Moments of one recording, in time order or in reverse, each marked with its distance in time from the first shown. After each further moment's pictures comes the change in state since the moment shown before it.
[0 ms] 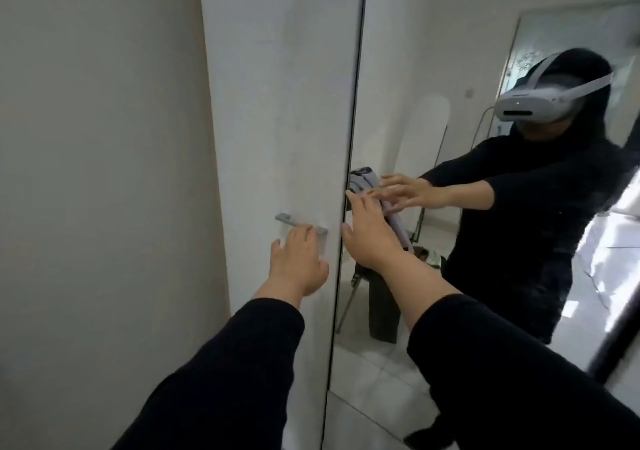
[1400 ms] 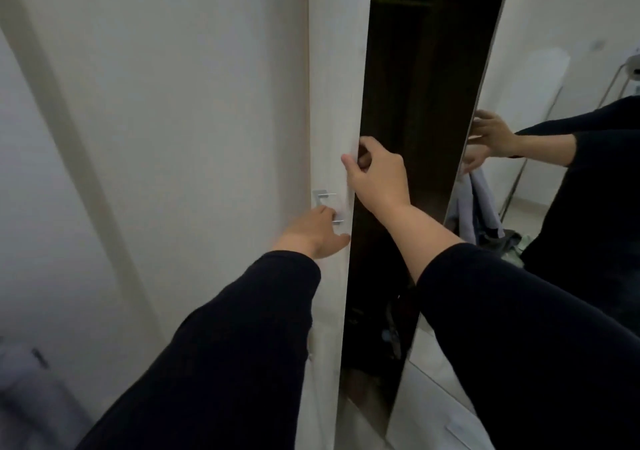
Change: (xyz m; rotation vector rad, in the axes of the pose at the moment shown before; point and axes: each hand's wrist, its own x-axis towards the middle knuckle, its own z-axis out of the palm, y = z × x) left_hand -0.028 -0.138 -0.026 -0.087 -0.205 -0.179; right_hand 0.044 -0.142 0.066 0.551 0.244 -0.042
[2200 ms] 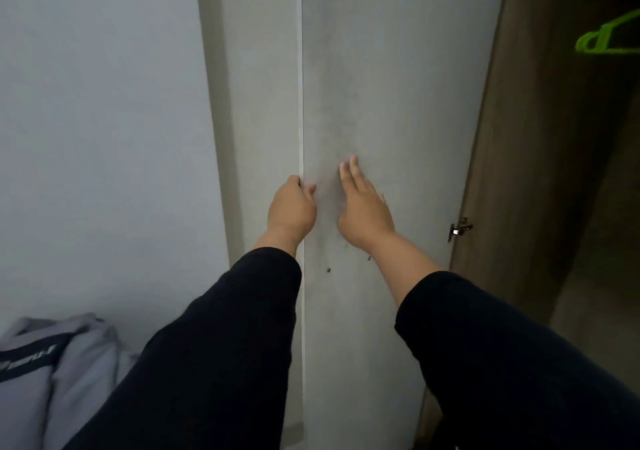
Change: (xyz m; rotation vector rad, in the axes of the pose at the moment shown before) left_hand 0.015 -0.172 -0.160 -0.321 0.854 -0.473; right_hand 0.081 -0.117 0.189 -0.102 -0.456 -0.425
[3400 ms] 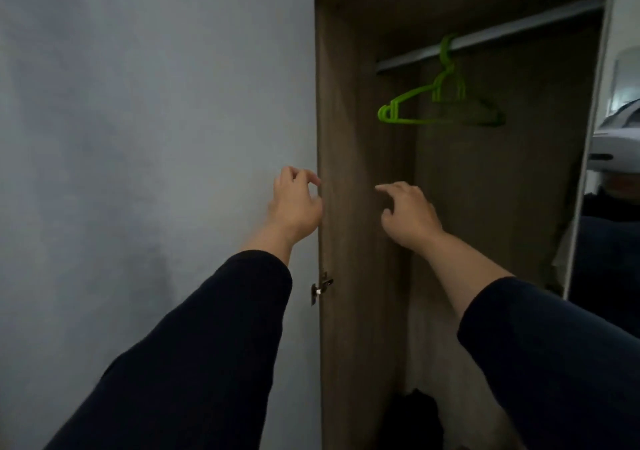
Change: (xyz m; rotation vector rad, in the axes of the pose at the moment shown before) left_hand 0.070 0.180 0.162 -0.157 -0.240 0.564; right_hand 0.003 0.206 -0.179 -0.213 0.287 0.399
